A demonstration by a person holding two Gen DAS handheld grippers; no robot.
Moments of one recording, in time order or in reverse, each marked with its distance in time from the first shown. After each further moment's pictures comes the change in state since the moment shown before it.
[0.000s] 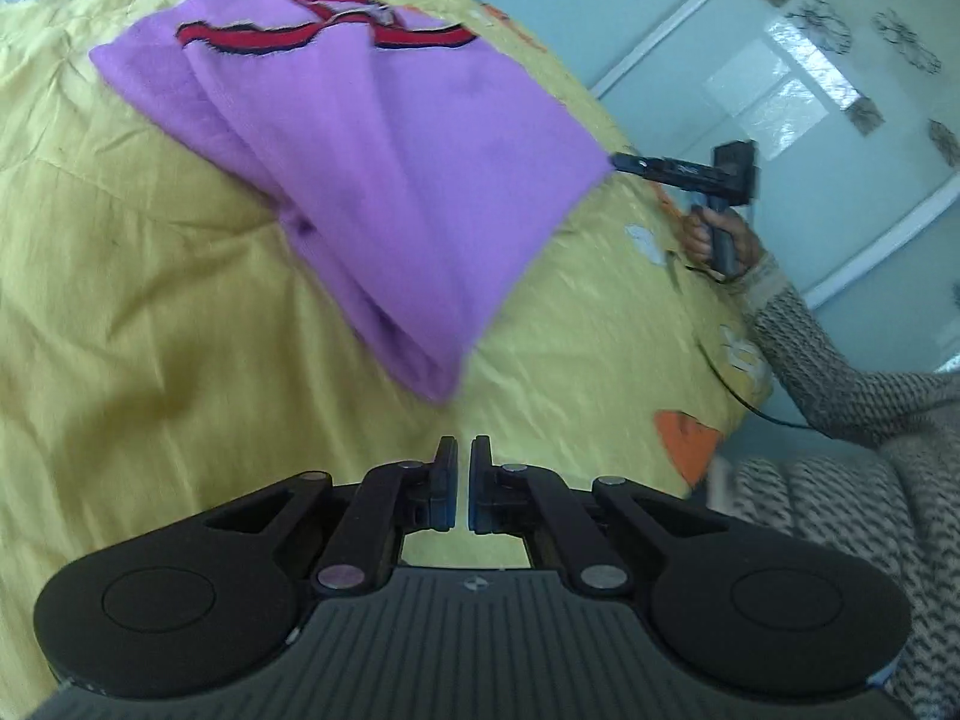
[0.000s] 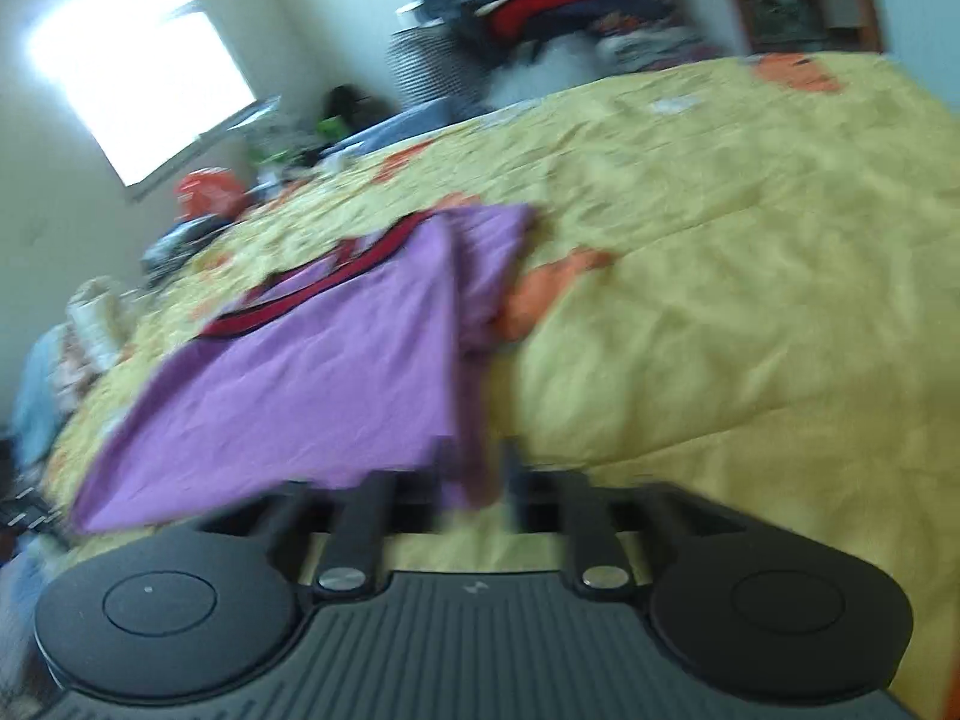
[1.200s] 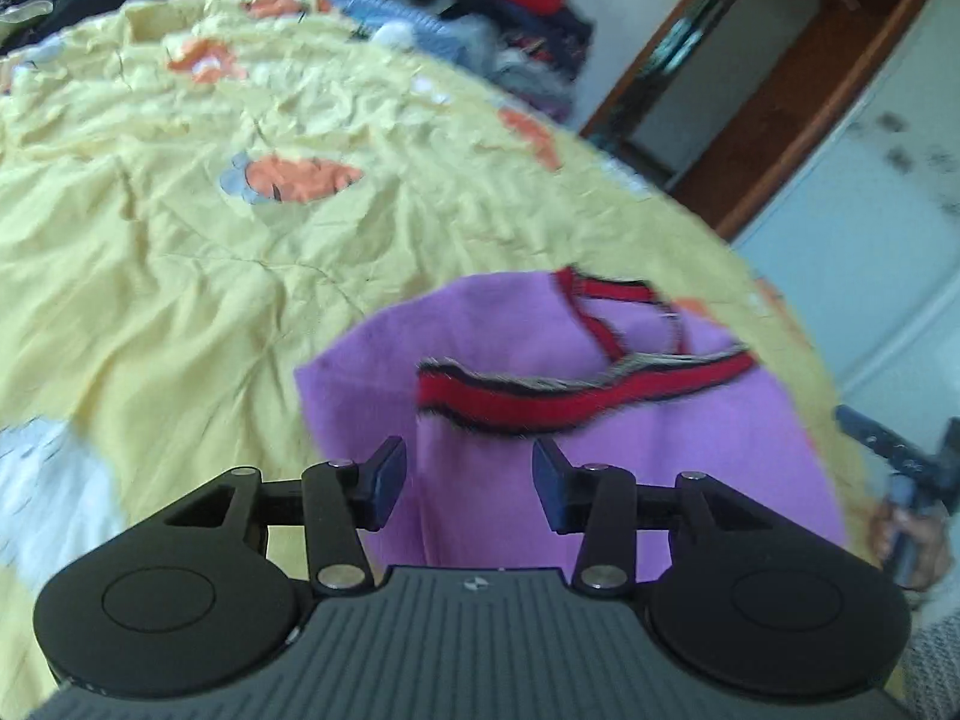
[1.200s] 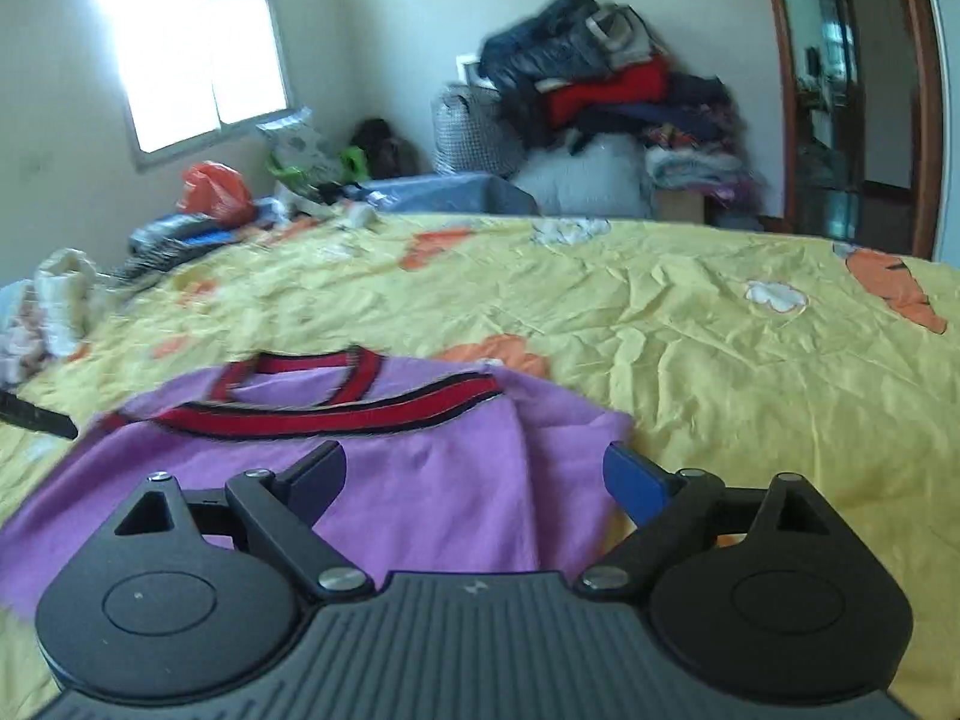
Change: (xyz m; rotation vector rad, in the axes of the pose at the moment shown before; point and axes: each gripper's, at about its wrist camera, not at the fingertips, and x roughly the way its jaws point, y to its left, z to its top) left arm 0.015 0.079 0.138 -0.388 -0.392 0.503; right arm 0.088 0.071 0.086 -0.257 -0.112 -0.058
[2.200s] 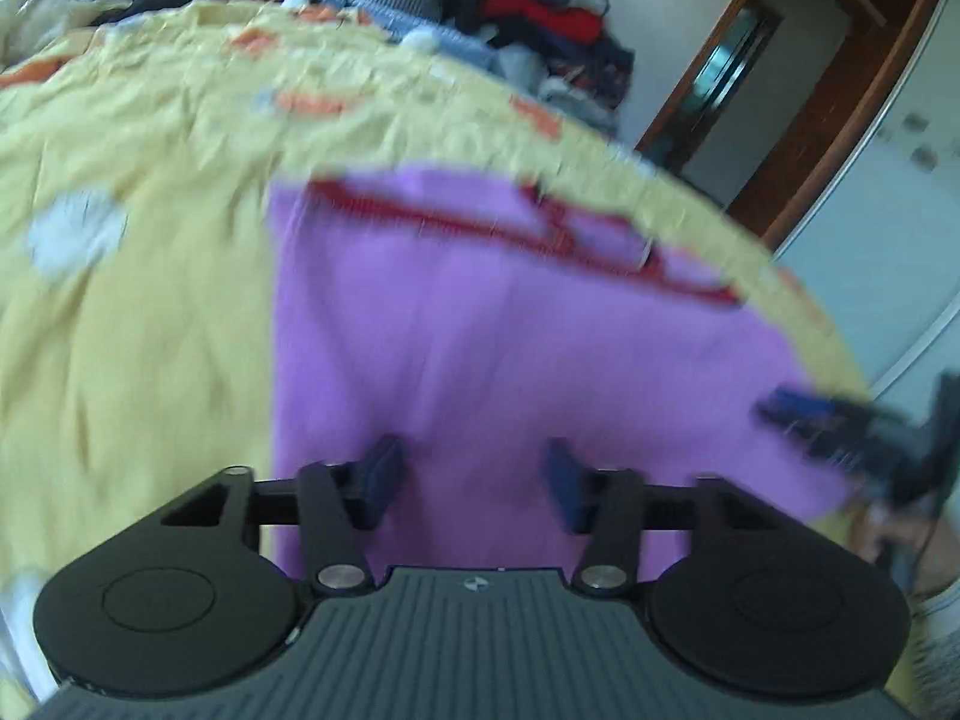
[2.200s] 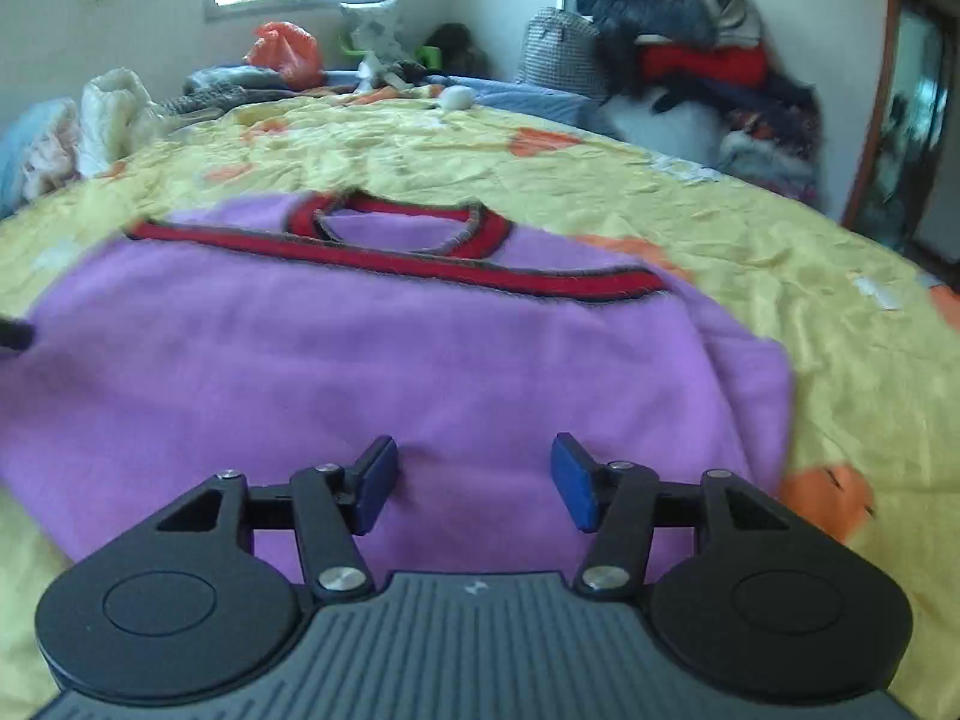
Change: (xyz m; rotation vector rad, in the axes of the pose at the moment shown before) left arm -0.038 -0.083 -0.149 0.014 -0.141 0.133; right arm 0.015 0.084 -0.064 -0.261 0.109 -0.014
